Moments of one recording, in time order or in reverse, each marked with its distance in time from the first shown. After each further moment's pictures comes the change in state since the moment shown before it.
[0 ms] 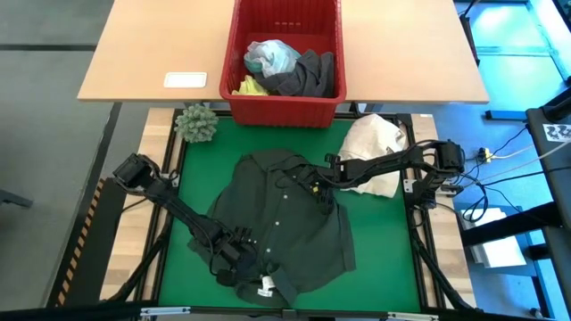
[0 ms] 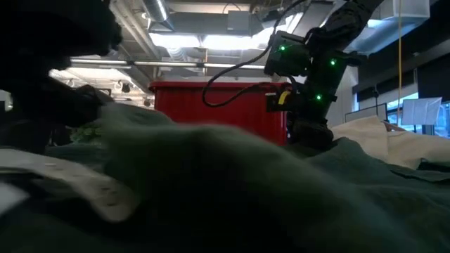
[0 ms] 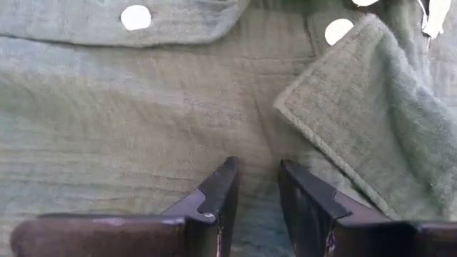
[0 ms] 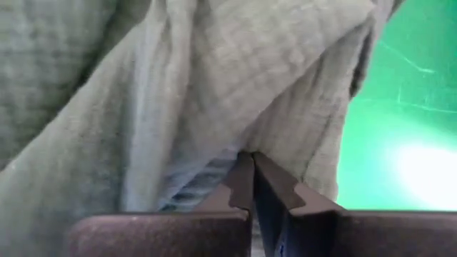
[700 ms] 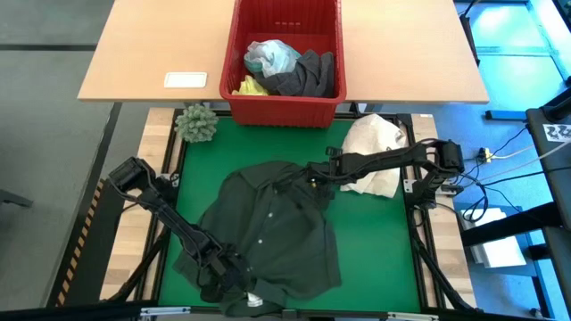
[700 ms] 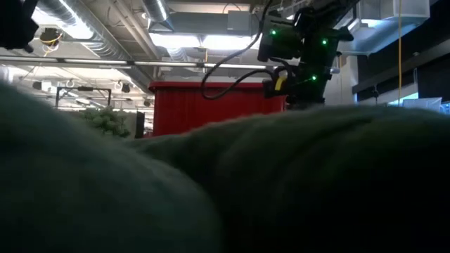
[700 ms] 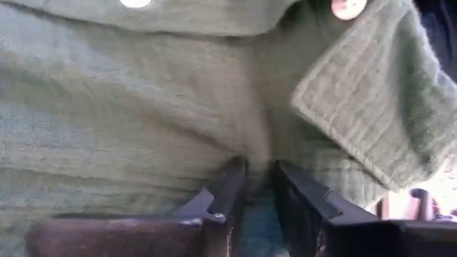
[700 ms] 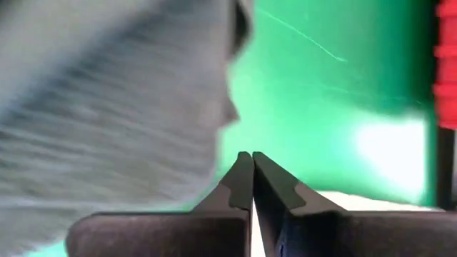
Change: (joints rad) left arm -0.119 0.001 -0.002 -0.007 0.205 -0.261; right arm 0.000 -0.002 0.170 -0.316 0.130 0.004
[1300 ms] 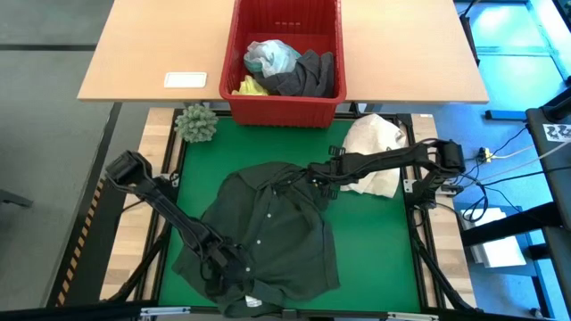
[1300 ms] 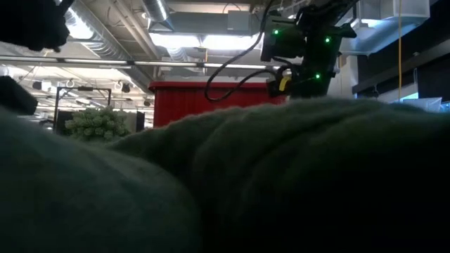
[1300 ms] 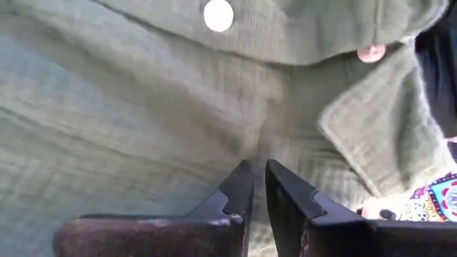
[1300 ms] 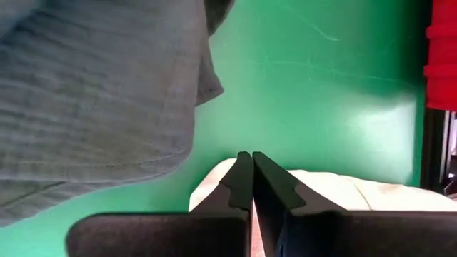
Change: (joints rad) left arm 0.056 -0.087 -0.004 -0.074 -0.005 -0.096; right arm 0.018 -0.017 0.000 -0.041 0.012 0.021
